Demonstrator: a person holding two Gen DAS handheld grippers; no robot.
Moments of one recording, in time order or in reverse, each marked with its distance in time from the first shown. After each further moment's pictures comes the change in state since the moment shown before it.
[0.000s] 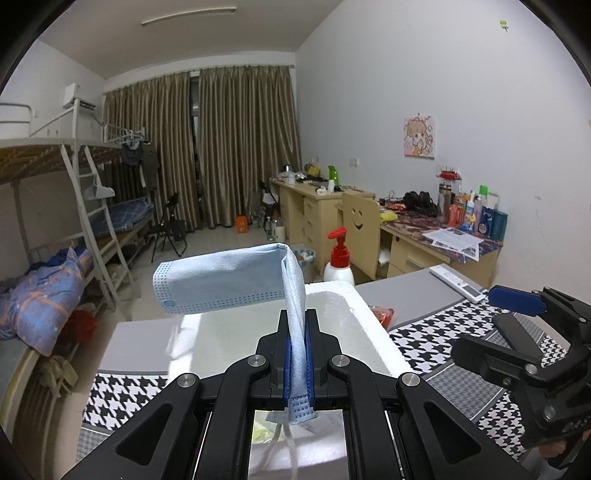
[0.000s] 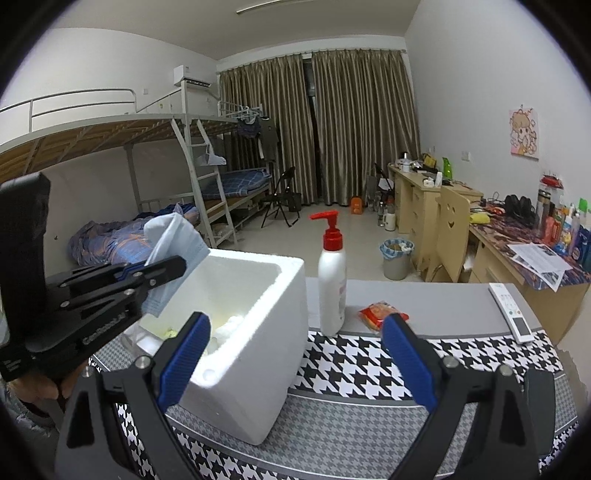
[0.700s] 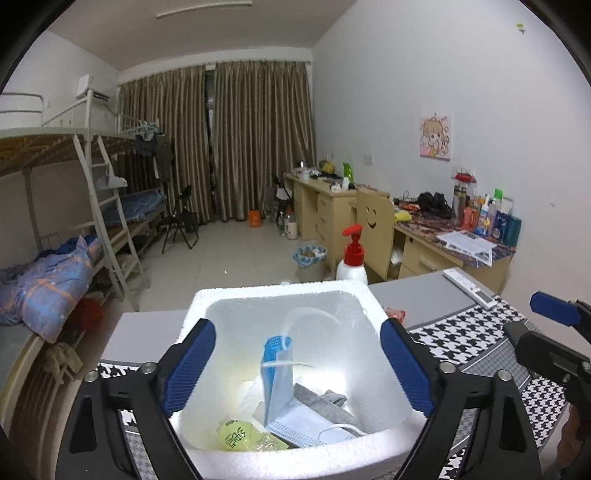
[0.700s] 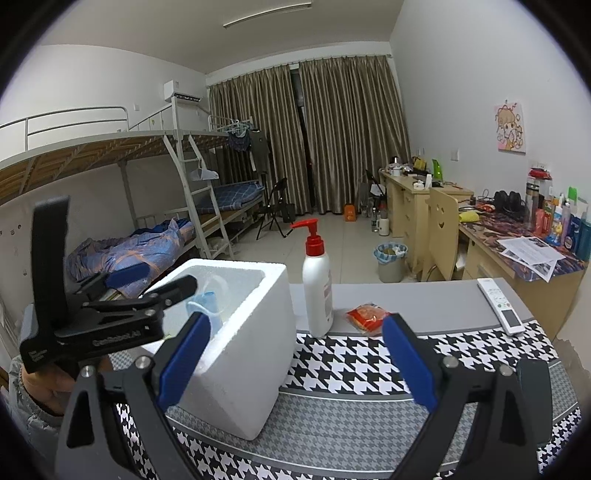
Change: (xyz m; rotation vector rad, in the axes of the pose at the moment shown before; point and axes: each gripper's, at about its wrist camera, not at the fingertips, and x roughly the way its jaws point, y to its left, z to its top) left arm 0.000 0.003 0.002 -0.049 -0.004 0.059; right arm -0.024 -0.014 -0.003 0.036 -0.048 -0.007
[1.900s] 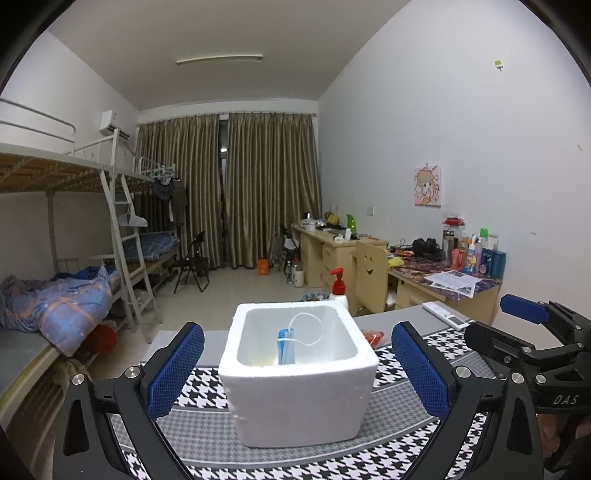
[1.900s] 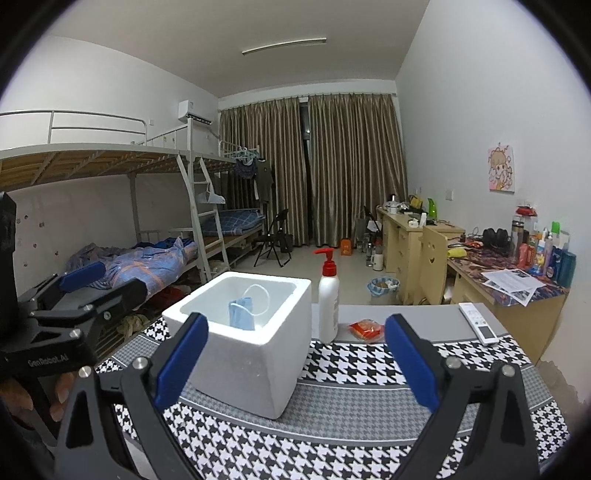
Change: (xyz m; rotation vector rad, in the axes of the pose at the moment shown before) left arm -0.139 -0.008 -0.034 -0.006 -0.206 0.021; right arm -0.088 0.051 -0.023 -0.062 -0.137 -0.022
